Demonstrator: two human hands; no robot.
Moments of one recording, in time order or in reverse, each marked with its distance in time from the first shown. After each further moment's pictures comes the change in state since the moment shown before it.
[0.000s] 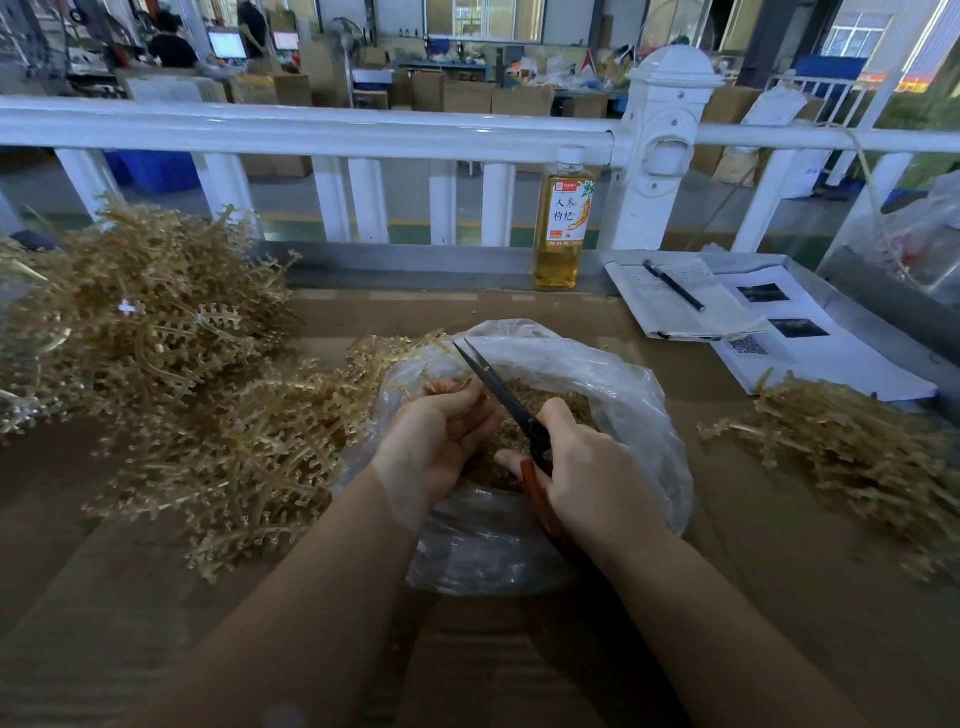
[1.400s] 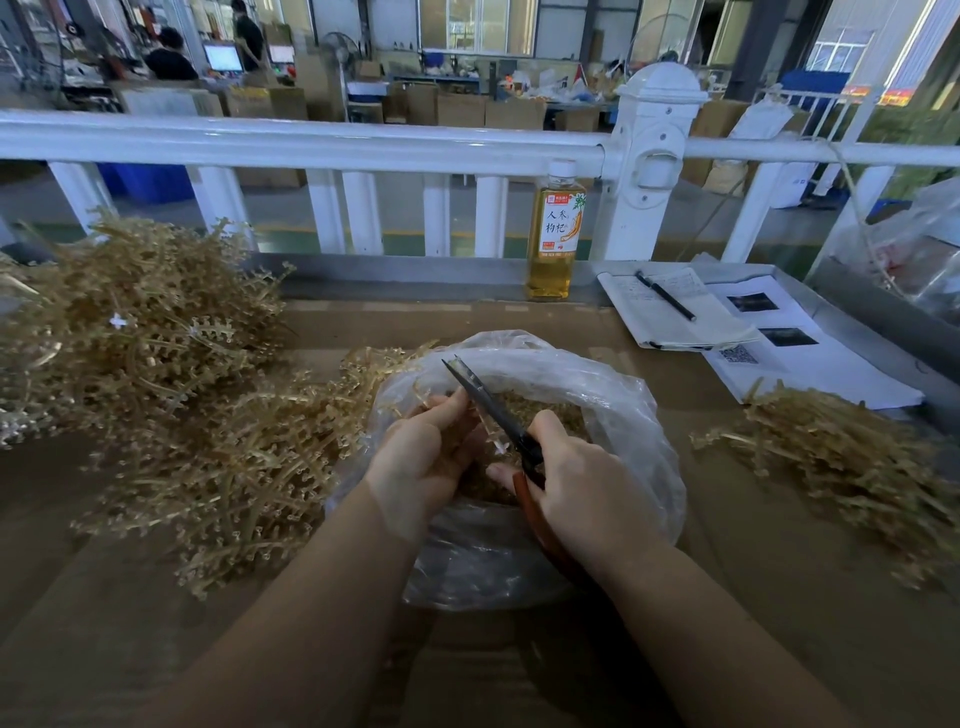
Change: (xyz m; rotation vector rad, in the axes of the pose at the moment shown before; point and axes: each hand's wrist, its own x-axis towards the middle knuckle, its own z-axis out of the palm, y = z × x) left_hand 0.007 -0.002 -0.001 -0.009 0.084 -0.047; right_hand 0.000 -0.002 -0.002 0.016 -0.022 0.015
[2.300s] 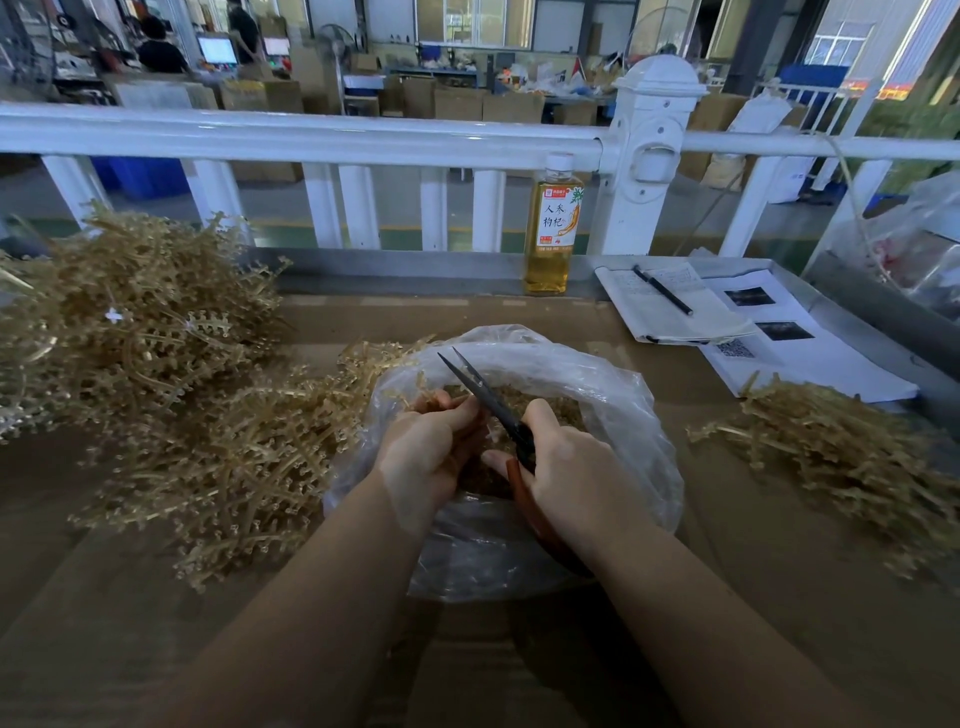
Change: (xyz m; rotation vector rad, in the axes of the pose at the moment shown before) left_hand 0.001 -0.006 0.003 0.086 0.031 0.073; right_hand 0.006 -0.001 0.002 -0.005 -0.016 -0.011
